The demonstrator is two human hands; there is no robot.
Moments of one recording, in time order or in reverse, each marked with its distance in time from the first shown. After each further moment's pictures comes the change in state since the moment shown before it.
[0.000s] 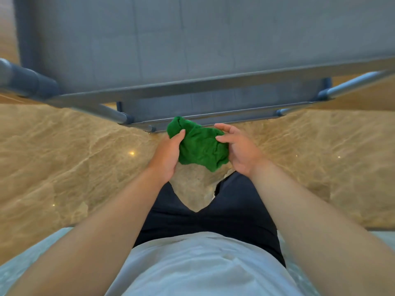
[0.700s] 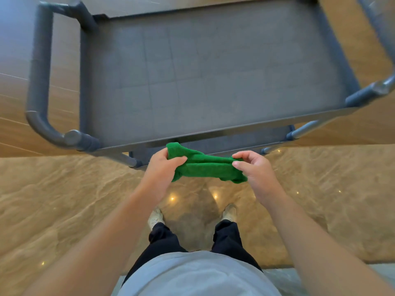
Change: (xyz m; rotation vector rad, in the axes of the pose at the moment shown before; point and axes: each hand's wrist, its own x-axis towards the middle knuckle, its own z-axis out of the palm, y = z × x) left_hand -0.132 0.107 0.022 0.262 -0.028 0.269; right_hand -0.138 -0.076 -0.007 -0.288 0.206 -0.401
